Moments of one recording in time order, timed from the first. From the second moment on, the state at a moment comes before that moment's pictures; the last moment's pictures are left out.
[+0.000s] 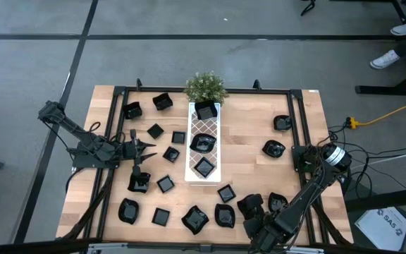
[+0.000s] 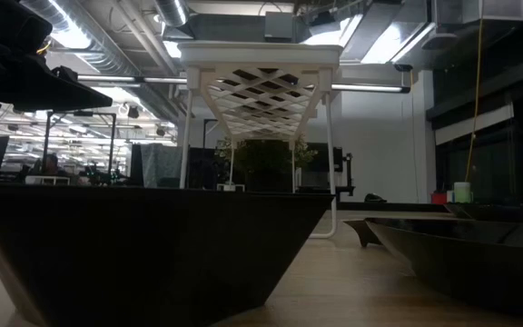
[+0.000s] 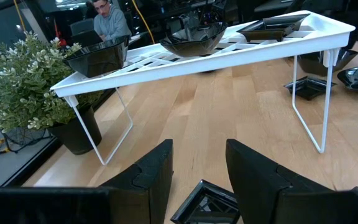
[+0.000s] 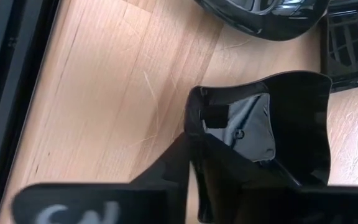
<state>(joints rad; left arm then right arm) -0.56 0.29 0.01 0.08 -0.78 0.07 0.89 1.91 1.37 -0.89 0.27 0.49</state>
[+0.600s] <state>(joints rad) -0.56 0.29 0.01 0.08 -0.78 0.07 0.89 1.90 1.37 -0.91 0.26 0.50</state>
